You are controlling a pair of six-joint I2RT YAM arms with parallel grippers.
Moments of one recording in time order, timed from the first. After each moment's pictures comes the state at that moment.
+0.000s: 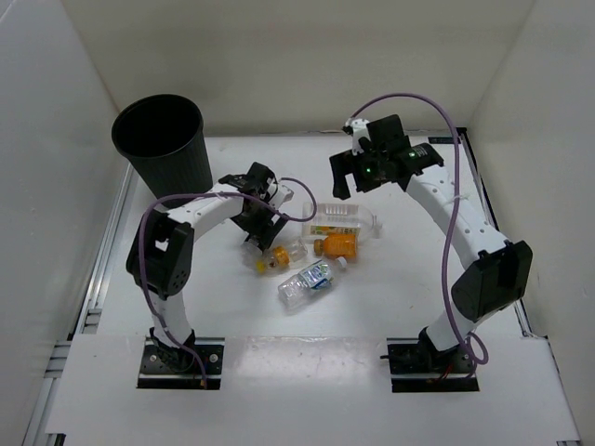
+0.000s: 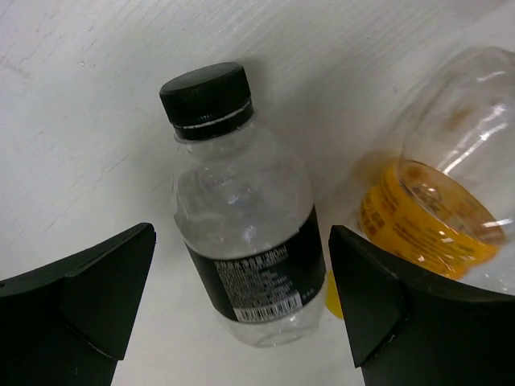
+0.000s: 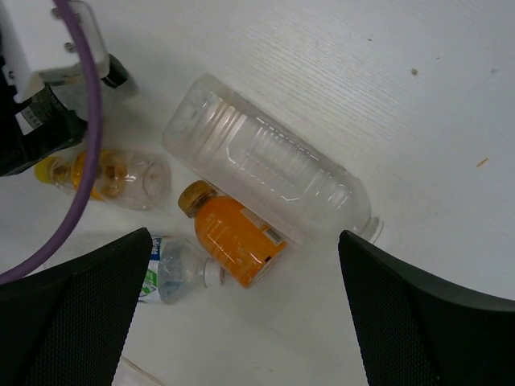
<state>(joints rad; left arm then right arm) -0.49 1.84 1.34 -0.76 0.05 0.22 0.46 1.61 1.62 -0.84 -0.19 -0.01</state>
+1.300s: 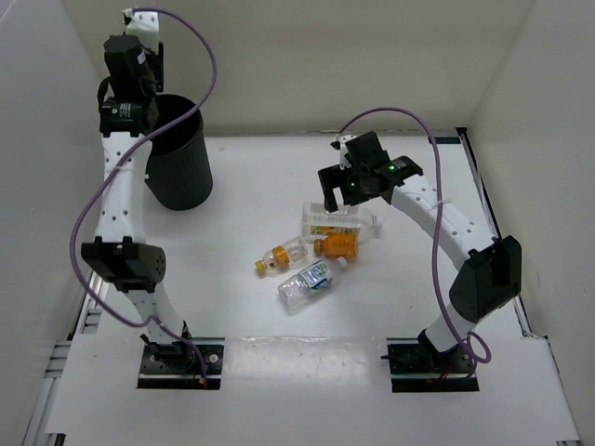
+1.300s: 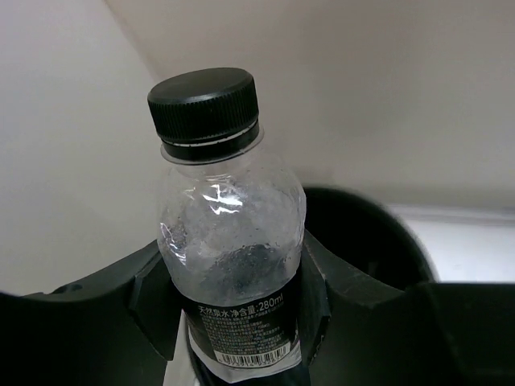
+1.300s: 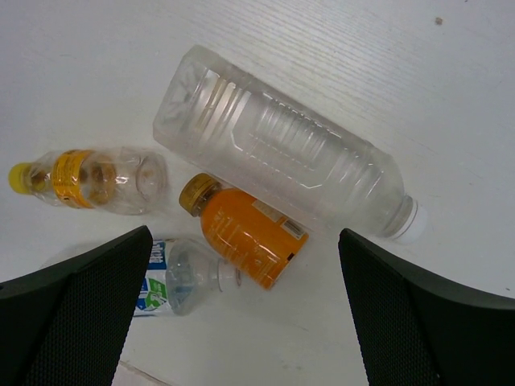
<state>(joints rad) -0.03 1.81 2.24 -0.51 -0.32 0.32 0.56 1.62 1.51 -0.78 -0.04 0.11</state>
